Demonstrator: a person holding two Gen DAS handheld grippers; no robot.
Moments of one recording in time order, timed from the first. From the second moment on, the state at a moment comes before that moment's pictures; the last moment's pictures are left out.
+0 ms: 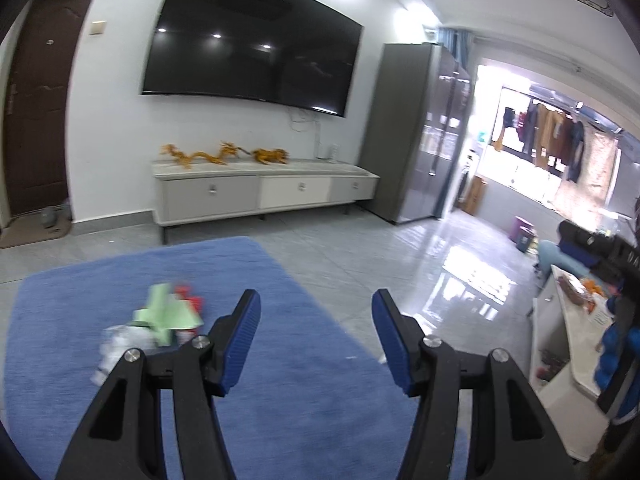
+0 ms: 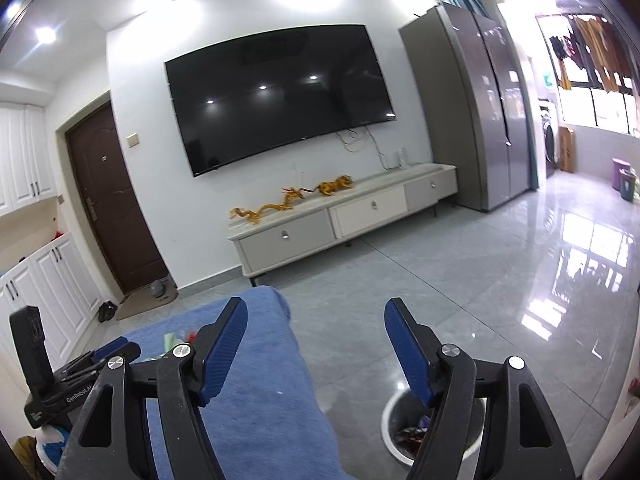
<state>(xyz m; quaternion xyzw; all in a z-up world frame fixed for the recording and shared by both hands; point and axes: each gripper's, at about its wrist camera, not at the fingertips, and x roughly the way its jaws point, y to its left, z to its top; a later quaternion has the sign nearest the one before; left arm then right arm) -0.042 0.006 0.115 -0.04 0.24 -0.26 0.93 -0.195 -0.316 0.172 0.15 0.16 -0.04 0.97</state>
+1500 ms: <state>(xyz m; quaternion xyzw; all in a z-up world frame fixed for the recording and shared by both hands) 0.126 0.139 -0.059 -0.04 0.40 -0.18 0.90 0.099 -0.061 -0.006 0.10 0.42 0.24 0.87</state>
